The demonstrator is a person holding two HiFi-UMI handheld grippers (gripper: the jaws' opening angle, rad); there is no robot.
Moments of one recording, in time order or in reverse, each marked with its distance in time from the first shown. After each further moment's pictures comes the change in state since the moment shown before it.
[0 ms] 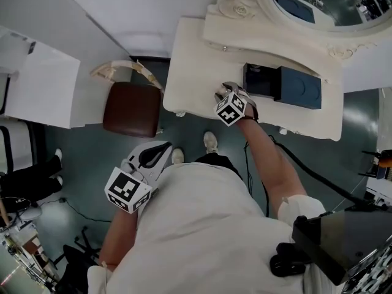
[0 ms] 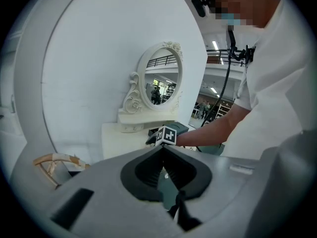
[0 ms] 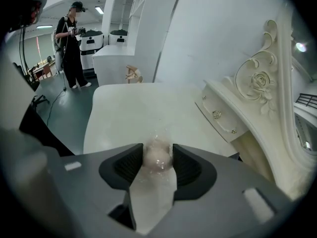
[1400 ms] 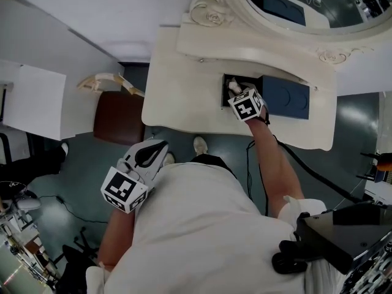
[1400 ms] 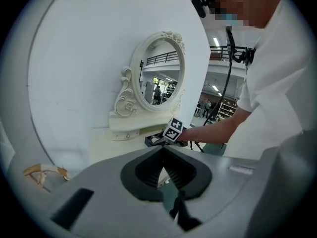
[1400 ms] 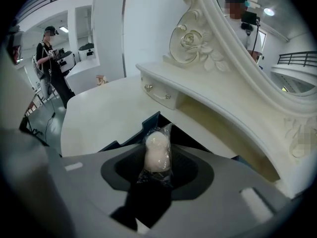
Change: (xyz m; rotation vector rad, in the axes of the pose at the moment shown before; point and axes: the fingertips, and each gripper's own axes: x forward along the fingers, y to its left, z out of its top) left arm 0.110 -0.012 0.055 0.008 0.026 0.009; right arm -0.027 -0.150 -0.095 0.320 0.039 -0.024
